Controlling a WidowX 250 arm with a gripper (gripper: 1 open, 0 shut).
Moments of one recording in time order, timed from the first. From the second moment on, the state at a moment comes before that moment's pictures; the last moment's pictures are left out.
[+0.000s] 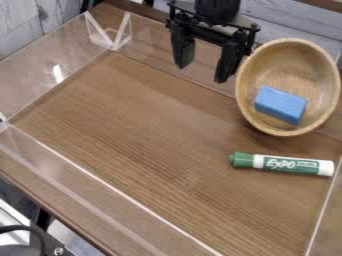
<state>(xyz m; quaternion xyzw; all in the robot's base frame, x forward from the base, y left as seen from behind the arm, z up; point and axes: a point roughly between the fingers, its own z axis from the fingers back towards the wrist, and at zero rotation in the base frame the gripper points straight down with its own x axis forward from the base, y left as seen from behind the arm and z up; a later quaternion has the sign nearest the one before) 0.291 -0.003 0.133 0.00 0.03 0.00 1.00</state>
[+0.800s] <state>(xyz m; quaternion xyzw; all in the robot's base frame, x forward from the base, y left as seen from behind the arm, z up) 0.318 -0.073 0.112 0.00 0.05 -0.29 0.96</state>
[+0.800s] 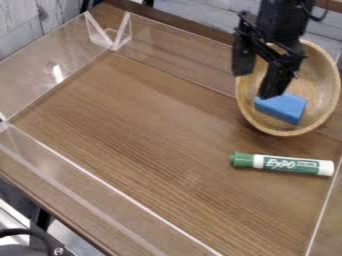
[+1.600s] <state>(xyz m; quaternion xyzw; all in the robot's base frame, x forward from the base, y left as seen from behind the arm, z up) 0.345 -0.089 0.102 0.02 0.02 -0.34 0.94</state>
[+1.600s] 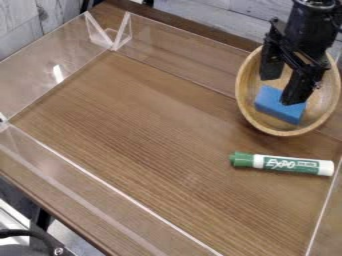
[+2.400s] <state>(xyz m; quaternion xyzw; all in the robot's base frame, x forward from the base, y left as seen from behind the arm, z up) 0.356 -0.094 0.094 0.02 0.00 -0.35 0.94</state>
